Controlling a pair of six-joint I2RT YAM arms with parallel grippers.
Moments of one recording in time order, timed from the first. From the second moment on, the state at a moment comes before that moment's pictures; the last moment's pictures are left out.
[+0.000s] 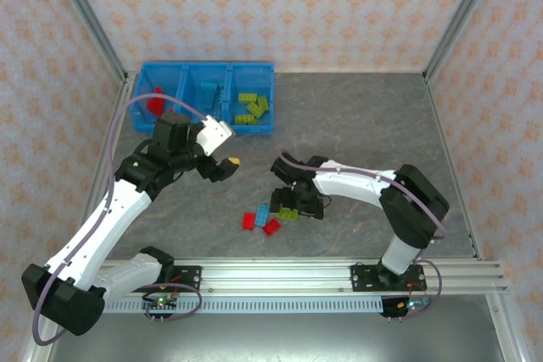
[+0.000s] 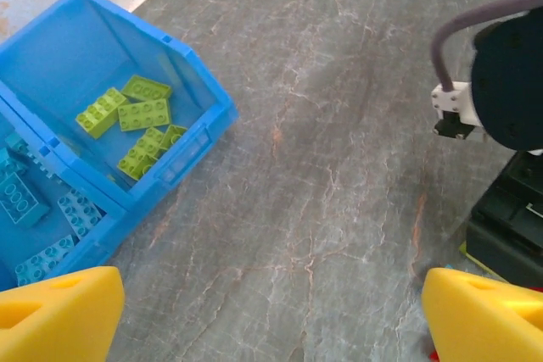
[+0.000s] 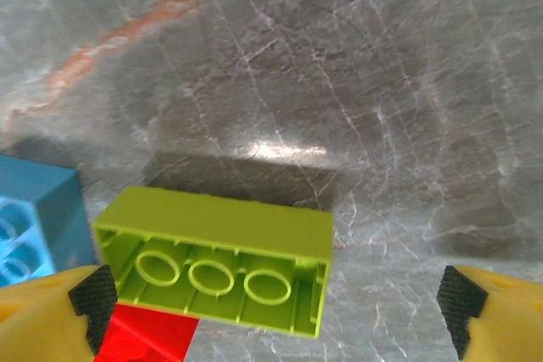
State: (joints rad) left arm -0.36 1.03 1.01 -0.64 0.27 0.42; right arm 0.87 1.70 1.05 -0.80 -0.15 0.97
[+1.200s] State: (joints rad) left arm -0.36 1.03 0.96 -0.64 0.21 0.51; right arm 0.89 1.76 1.17 -0.80 0.01 0.69
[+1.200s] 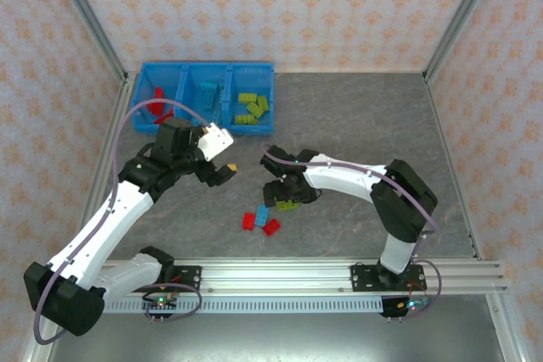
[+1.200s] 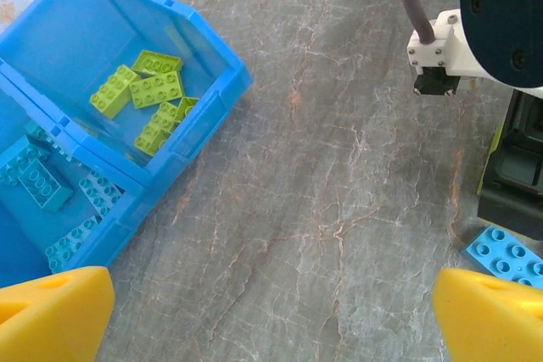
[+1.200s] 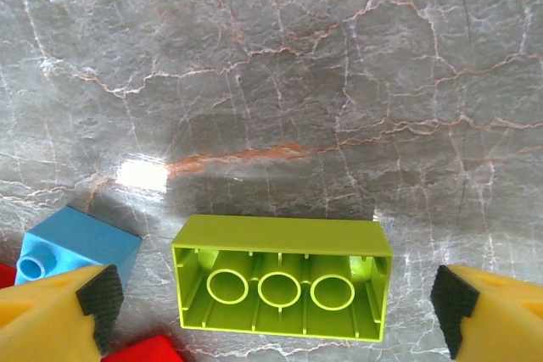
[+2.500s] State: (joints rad) left arm -0.36 0.96 0.87 -0.43 -0.17 0.42; right arm 0.68 2.40 2.30 -0.51 0.34 0.30
